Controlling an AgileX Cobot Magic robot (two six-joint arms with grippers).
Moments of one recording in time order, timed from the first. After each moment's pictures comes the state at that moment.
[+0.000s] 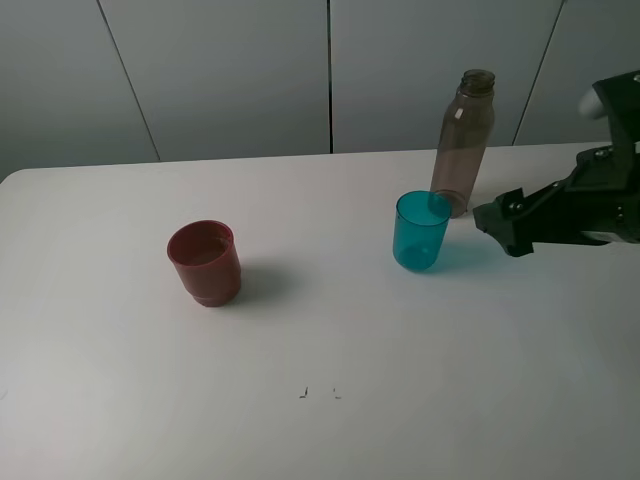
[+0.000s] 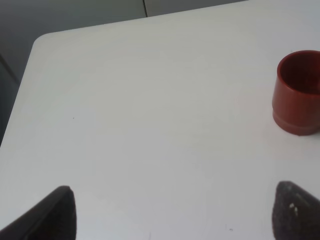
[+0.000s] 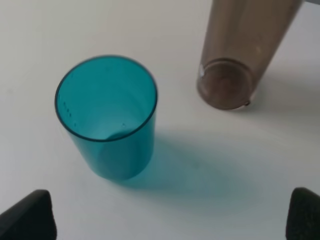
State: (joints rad) left arm 0.05 0.00 -0.52 -0.02 1.09 0.14; right arm 0.31 1.09 -0.43 -0.14 0.10 0.10
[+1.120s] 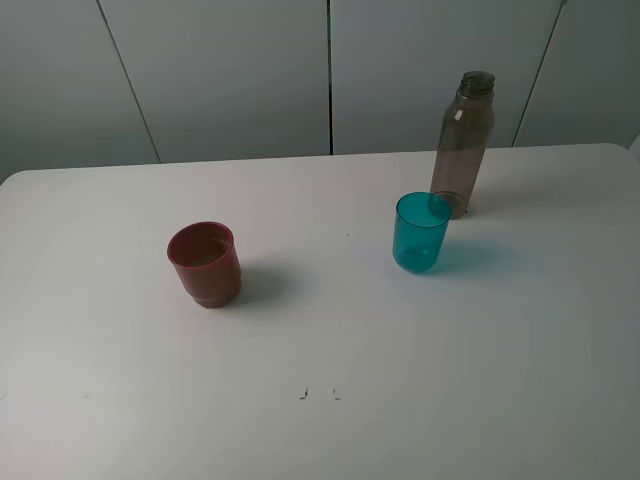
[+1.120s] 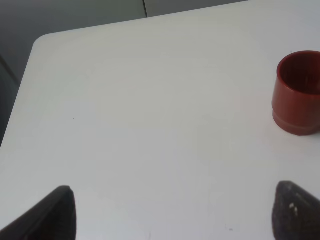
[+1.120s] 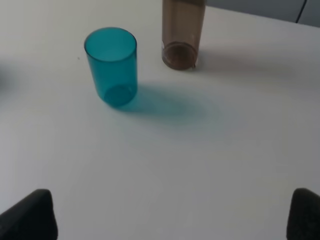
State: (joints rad) left arm 0.05 0.00 -0.52 -0.02 1.09 0.14; right arm 0.31 0.04 -0.51 -0.06 1.10 0.01
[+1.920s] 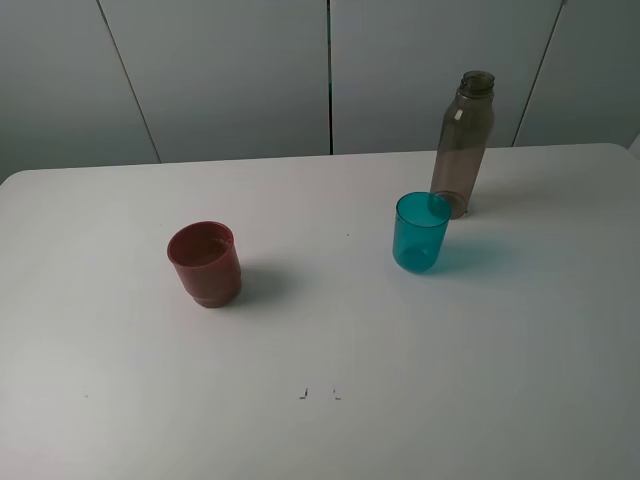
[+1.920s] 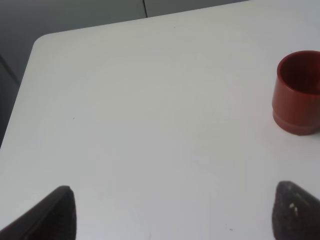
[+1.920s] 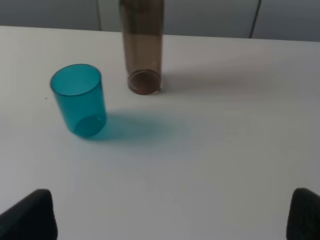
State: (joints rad) left arm 0.05 0.00 -0.52 -0.02 1.09 0.14; right arm 0.05 0.00 -0.51 -0.01 1.10 0.01
